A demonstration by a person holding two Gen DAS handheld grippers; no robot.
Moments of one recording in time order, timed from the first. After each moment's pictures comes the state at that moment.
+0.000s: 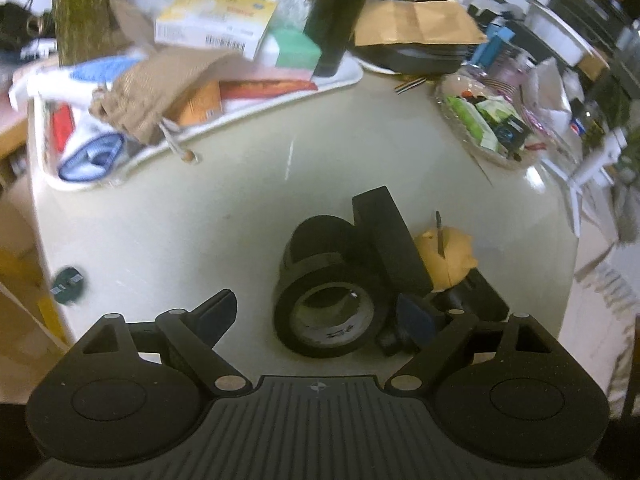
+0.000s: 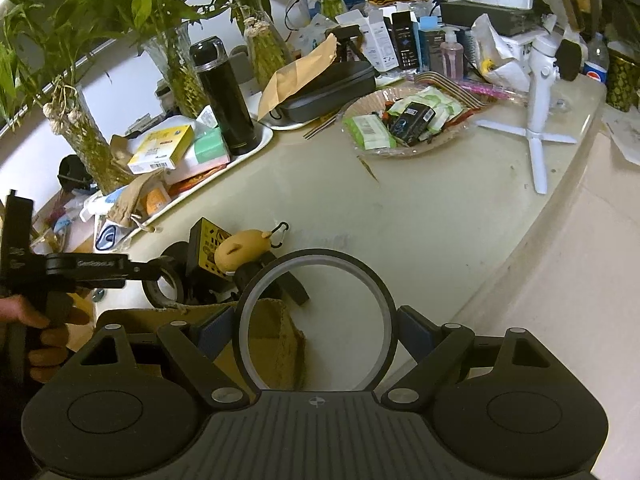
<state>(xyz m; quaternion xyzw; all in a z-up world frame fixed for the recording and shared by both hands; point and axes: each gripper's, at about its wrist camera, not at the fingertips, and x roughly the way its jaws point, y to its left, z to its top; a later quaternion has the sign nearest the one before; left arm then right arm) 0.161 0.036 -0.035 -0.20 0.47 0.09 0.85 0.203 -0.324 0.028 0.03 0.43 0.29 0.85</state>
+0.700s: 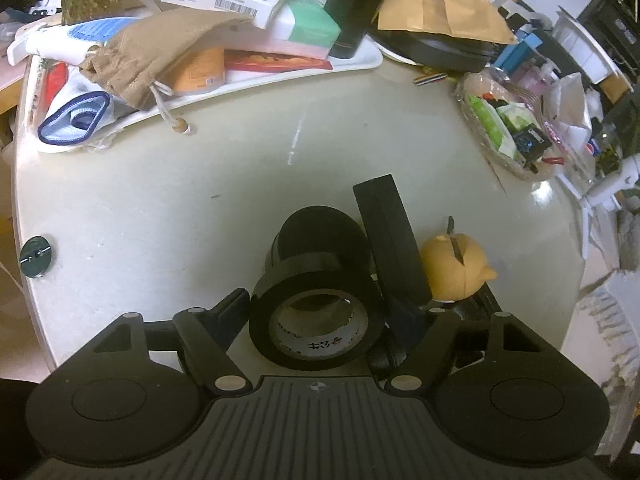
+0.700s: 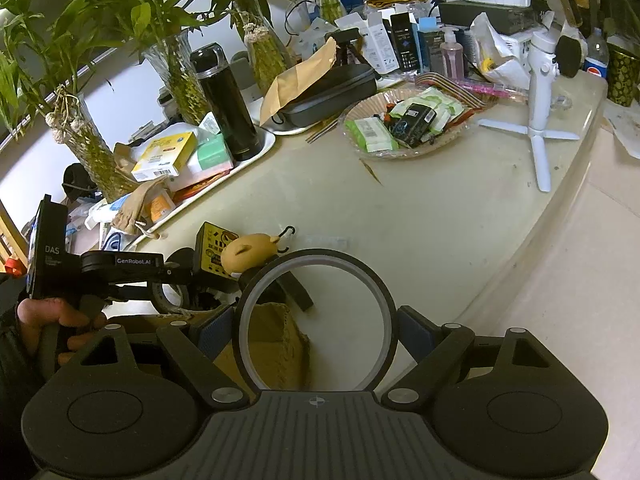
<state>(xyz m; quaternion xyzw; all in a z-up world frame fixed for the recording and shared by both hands) 0.177 0.038 -0.054 -0.24 0.48 0.11 0.84 0.201 -0.327 0.029 0.04 0.43 0.29 0.85</state>
